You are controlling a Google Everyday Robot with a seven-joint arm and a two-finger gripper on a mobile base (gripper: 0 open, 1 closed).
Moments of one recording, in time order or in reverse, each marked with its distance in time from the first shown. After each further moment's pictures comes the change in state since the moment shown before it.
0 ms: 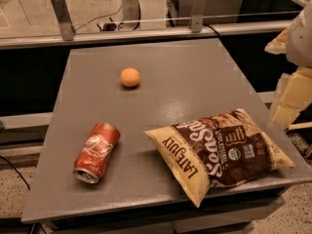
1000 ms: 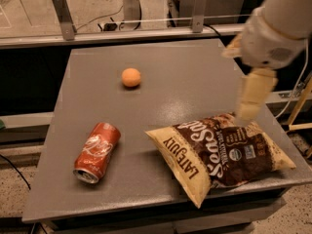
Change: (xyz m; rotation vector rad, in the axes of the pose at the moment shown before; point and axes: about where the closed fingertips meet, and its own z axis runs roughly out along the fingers) arm -0.050 -0.009 0.041 -0.090 -0.029 -0.185
